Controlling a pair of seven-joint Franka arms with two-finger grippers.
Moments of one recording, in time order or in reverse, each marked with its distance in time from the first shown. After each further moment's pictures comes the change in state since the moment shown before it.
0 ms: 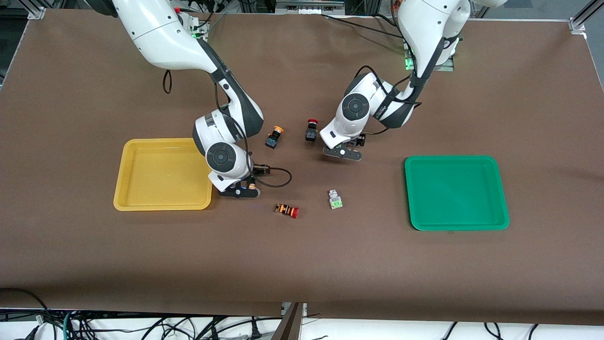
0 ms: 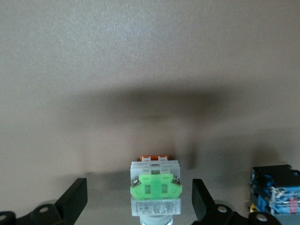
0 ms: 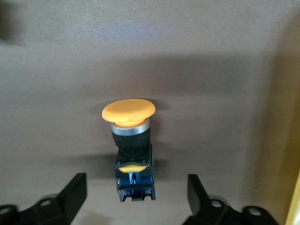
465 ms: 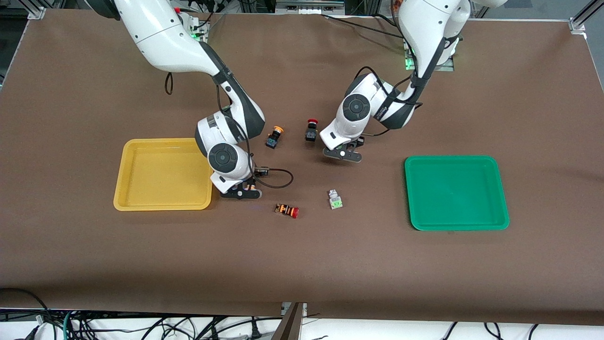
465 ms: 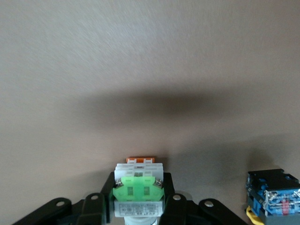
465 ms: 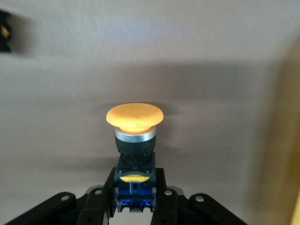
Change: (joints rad) left arm 0.008 -0.024 0.015 0.023 0.000 -0.040 0.037; right arm 0.001 -0.002 -0.013 0.023 -0.002 0.000 -0.045
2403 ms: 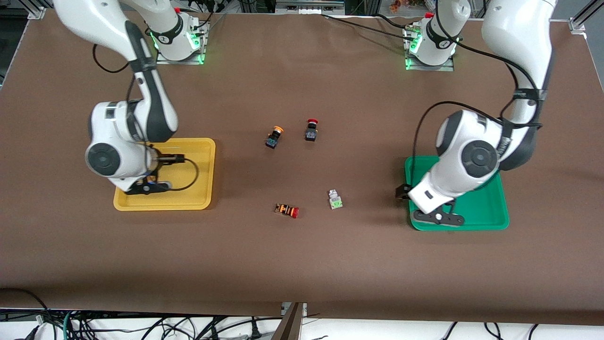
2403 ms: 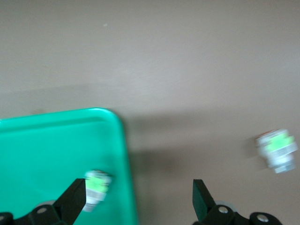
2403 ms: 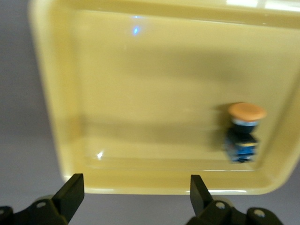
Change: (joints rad) left arm 0.386 0.035 -0.049 0.454 0.155 -0.279 0.093; right arm 0.024 -0.274 -0.331 -0.249 0.039 -0.224 -0.378
